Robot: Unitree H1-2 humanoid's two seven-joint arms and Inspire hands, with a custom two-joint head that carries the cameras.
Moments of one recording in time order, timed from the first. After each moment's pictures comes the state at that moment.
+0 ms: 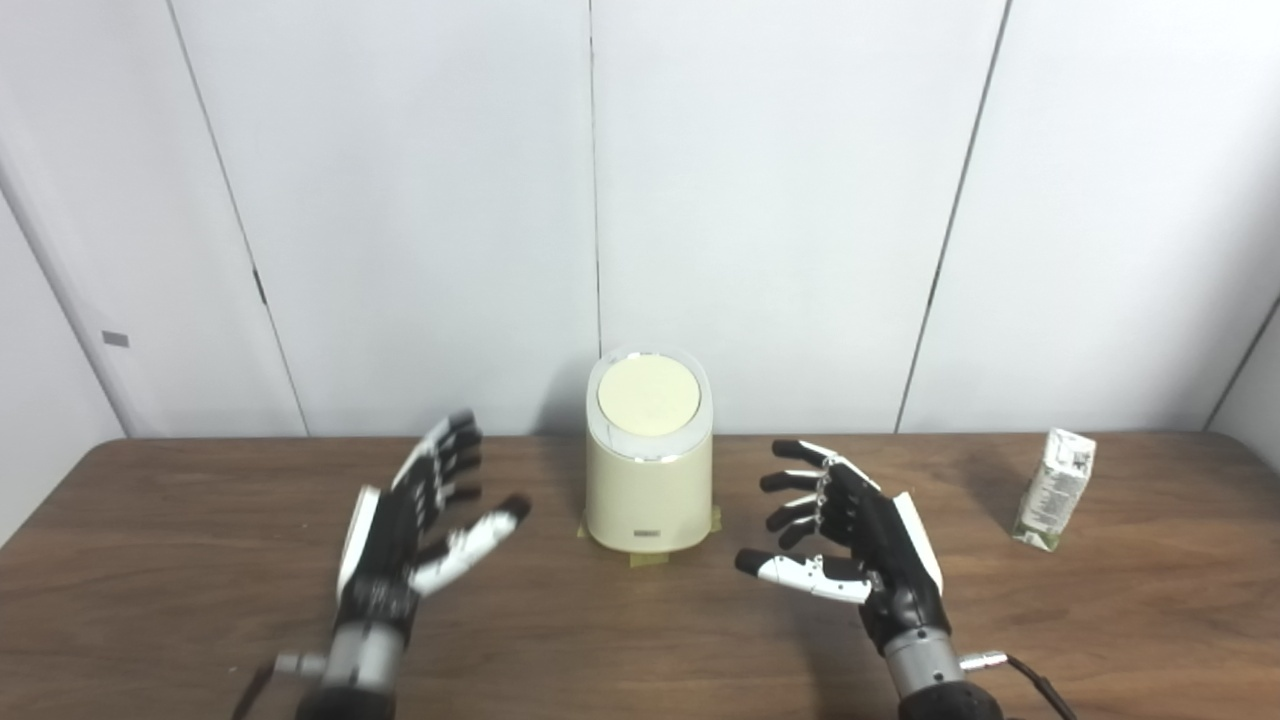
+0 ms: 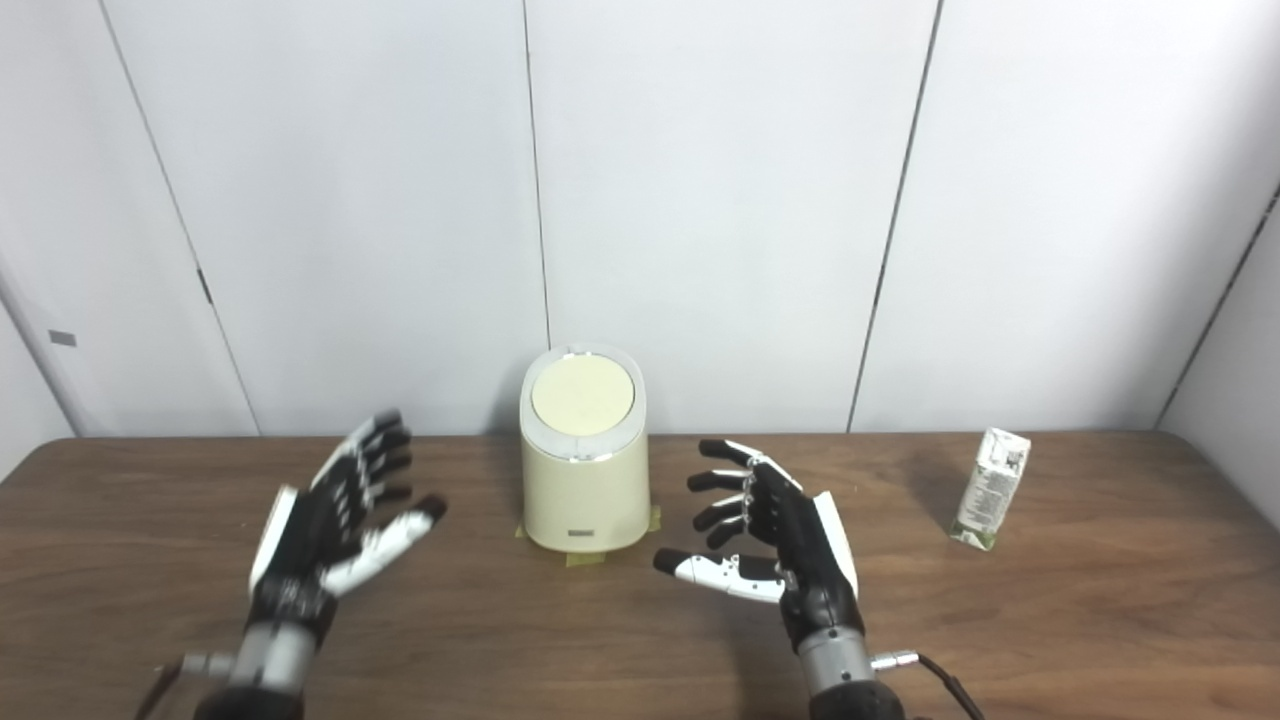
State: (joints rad) left arm -0.32 0.10 0.03 -0.05 0.18 0.08 0.01; right arm -0.23 -0.02 0.03 0.01 -0.13 -0.01 -0.06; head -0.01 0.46
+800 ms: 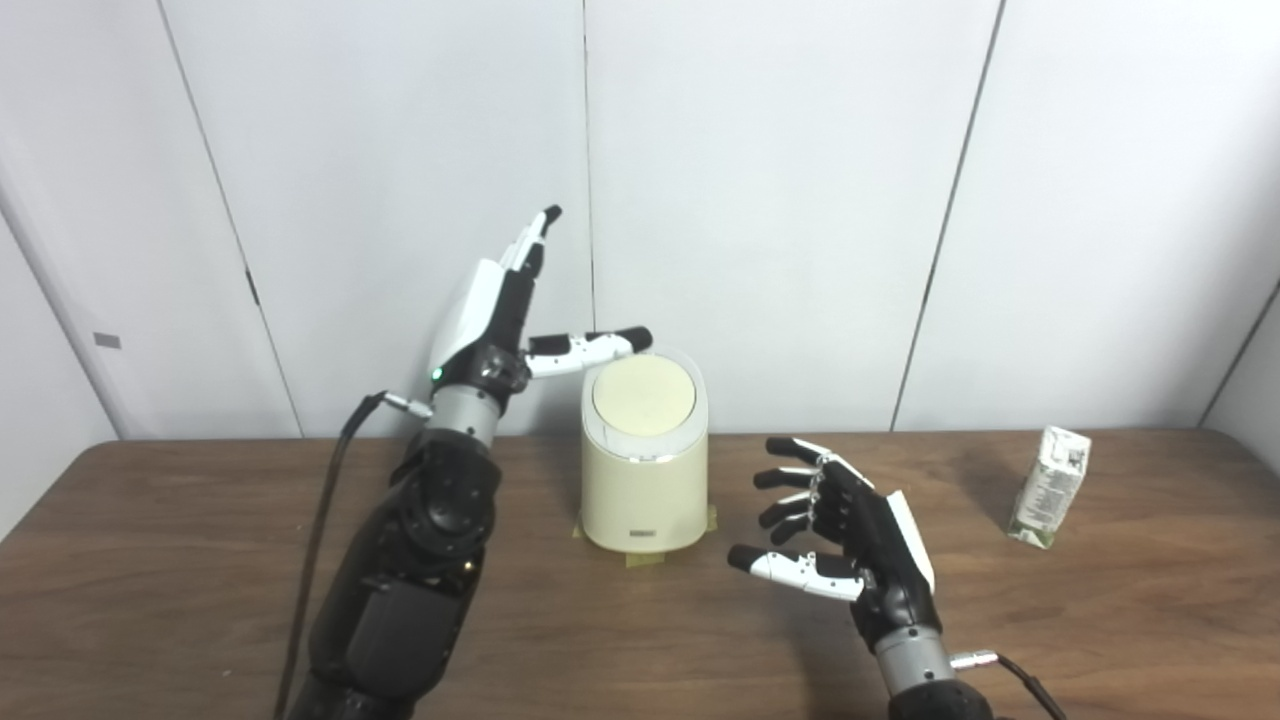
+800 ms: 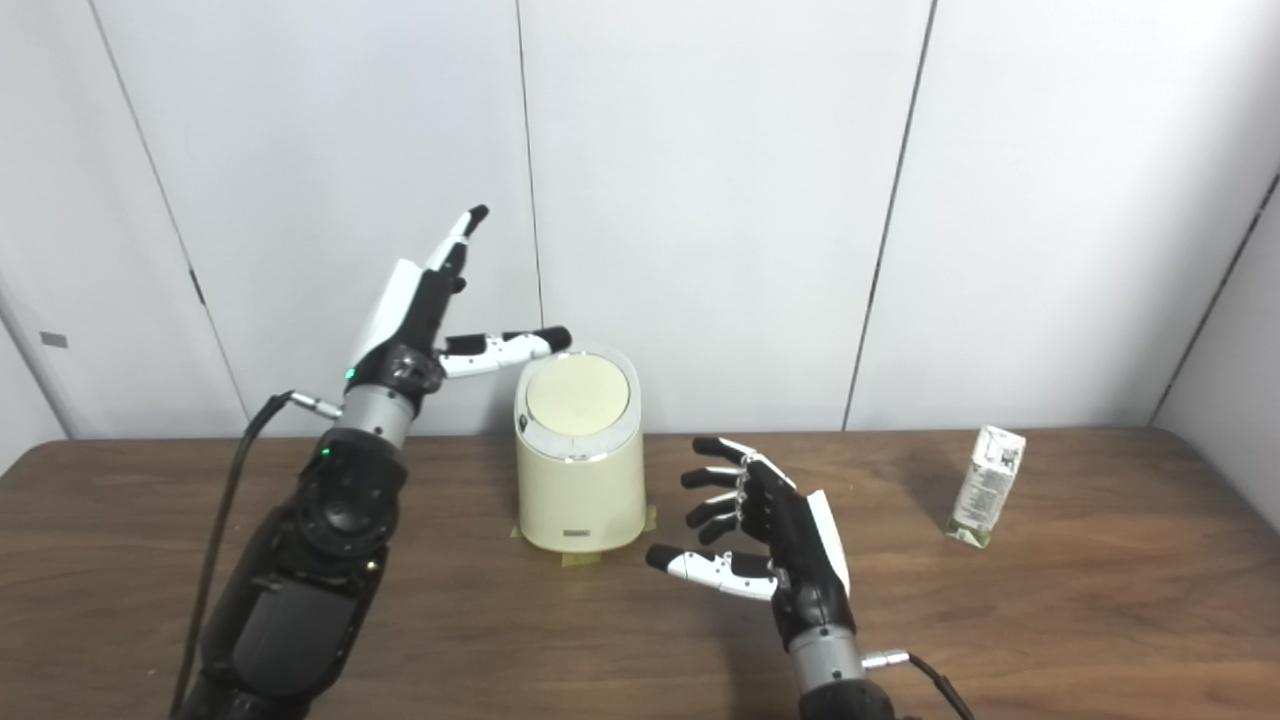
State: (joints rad) left arm -0.73 0.14 -0.19 0.15 0.54 0.29 0.03; right arm -0.24 0.01 0.03 0.00 -0.13 -0.02 -0.07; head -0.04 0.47
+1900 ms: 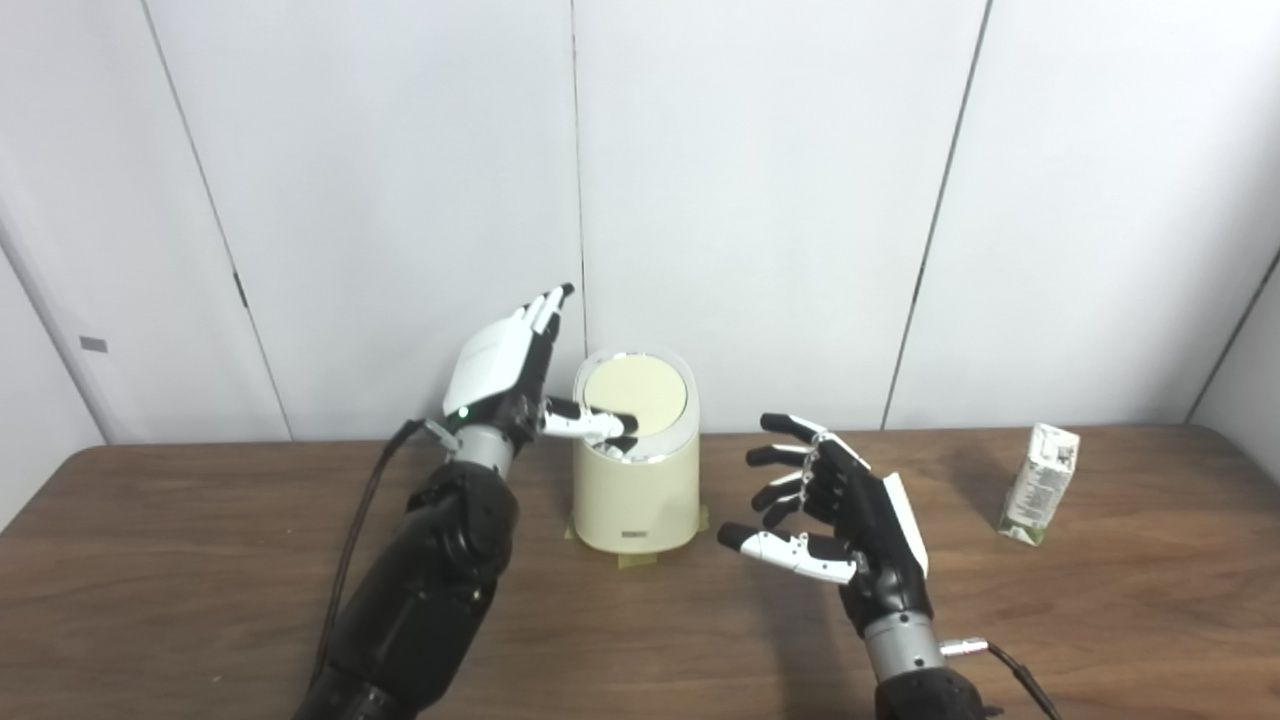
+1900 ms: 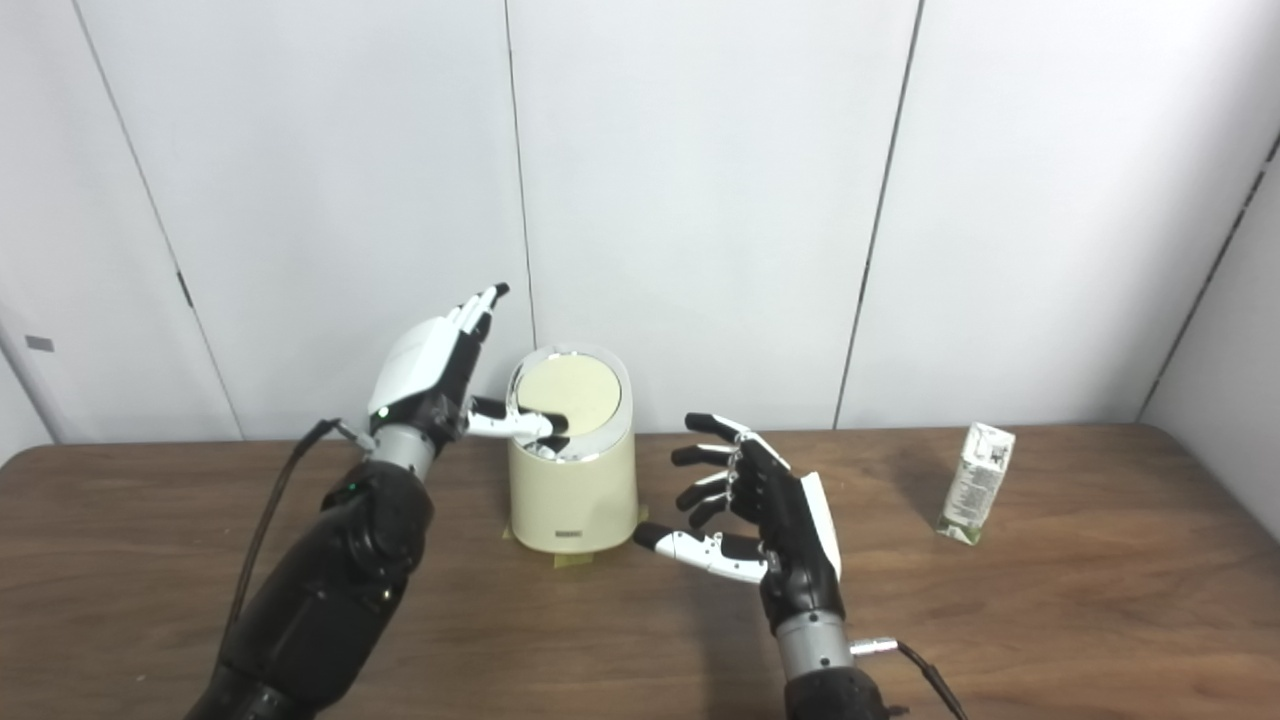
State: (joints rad) left arm -0.74 0.17 -0.35 0.37 0.74 0.26 0.12; right arm -0.24 0.03 0.02 -0.05 -0.13 0.00 -0.08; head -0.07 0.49
